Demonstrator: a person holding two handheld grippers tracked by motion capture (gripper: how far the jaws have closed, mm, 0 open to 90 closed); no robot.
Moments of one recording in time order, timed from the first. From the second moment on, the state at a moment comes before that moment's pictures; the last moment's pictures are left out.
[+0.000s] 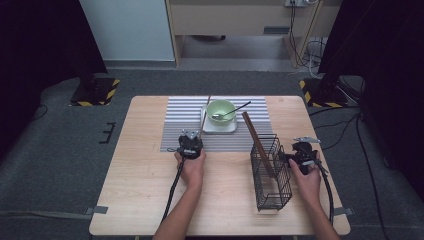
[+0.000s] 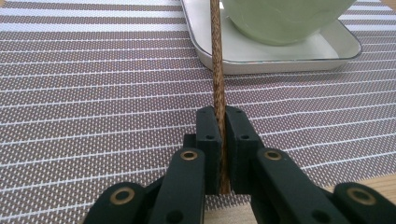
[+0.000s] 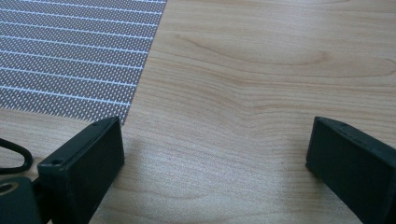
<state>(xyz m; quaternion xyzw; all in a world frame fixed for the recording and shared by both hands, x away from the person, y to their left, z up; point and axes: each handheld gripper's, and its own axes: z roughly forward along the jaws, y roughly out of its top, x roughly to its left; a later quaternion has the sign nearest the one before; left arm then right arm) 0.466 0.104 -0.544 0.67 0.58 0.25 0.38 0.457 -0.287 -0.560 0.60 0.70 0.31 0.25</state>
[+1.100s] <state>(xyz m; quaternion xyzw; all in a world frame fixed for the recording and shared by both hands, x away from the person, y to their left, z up) 0.466 0.093 -0.545 0.68 0.58 0.24 0.37 0.457 -0.287 -0.560 0.60 0.70 0.31 0.25</state>
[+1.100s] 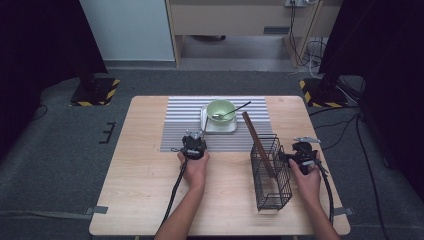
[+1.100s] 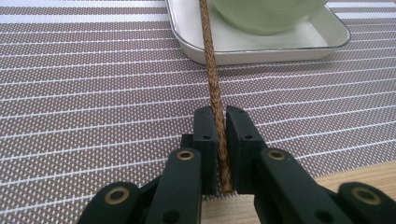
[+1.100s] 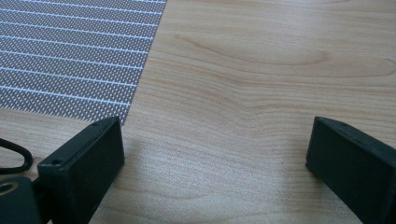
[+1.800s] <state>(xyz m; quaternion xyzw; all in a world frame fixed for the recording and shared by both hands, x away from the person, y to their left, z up) 0.469 0.078 -0.545 0.69 0.57 0.24 0.37 0.457 -0.287 -0.560 0.60 0.70 0.31 0.25</state>
